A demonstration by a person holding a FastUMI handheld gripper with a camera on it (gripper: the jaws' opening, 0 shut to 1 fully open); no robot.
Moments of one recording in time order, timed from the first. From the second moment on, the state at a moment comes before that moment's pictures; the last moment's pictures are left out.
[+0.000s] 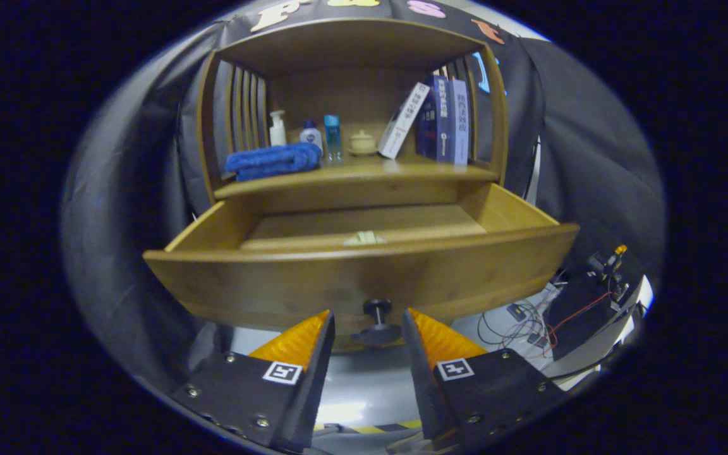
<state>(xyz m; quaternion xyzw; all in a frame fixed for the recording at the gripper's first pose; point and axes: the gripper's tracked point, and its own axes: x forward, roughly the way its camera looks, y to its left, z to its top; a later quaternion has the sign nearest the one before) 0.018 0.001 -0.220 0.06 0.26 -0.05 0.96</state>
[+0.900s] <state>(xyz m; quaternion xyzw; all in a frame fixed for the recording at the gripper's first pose) 0.160 -0.007 -0.224 0.07 0.38 -0.04 0.92</state>
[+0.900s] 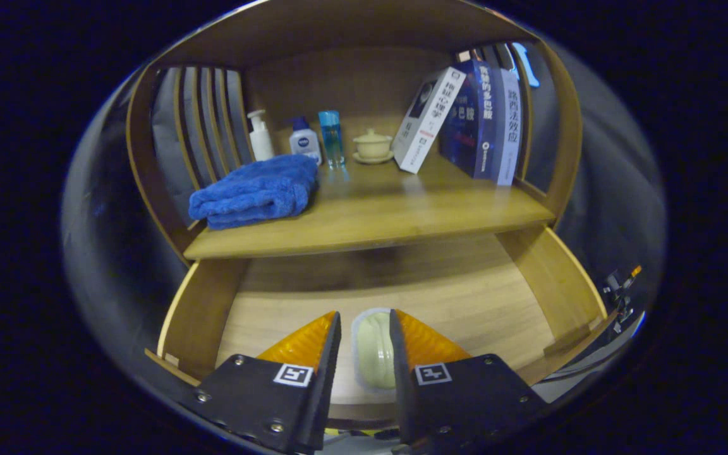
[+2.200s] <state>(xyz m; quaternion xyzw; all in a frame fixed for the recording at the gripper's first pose) 0.164 -0.014 -0.213 0.04 0.37 -0.04 0.93</state>
